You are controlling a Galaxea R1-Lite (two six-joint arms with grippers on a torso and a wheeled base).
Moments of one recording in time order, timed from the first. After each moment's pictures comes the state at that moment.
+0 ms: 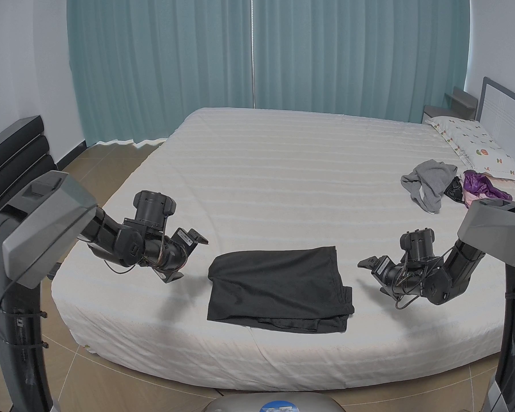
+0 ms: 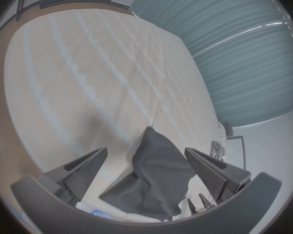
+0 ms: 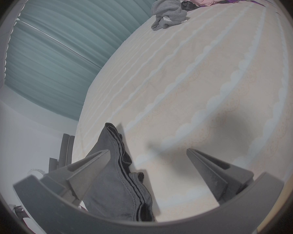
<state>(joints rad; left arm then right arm) -0.25 2.31 -1.28 -0.23 -0.14 -1.07 0.18 2.36 -0.85 -0.79 0.08 0.90</state>
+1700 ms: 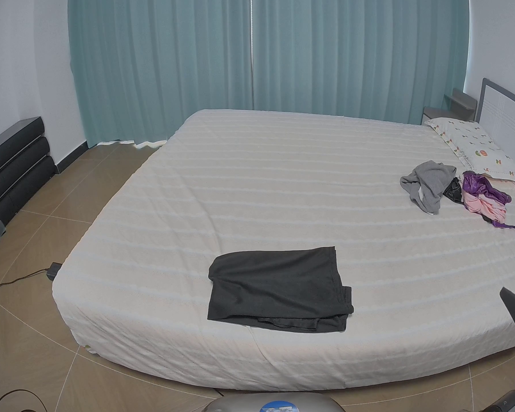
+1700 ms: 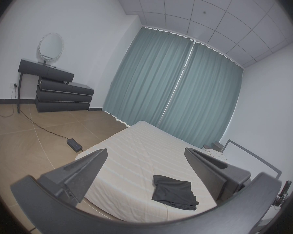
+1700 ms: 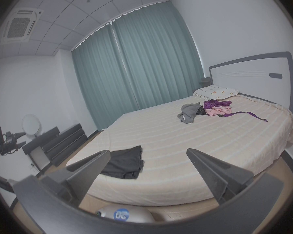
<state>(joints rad) -0.13 0.64 -0.51 -0.06 0.21 -0.45 -0.03 0.57 -0.24 -0.14 0.12 0.27</state>
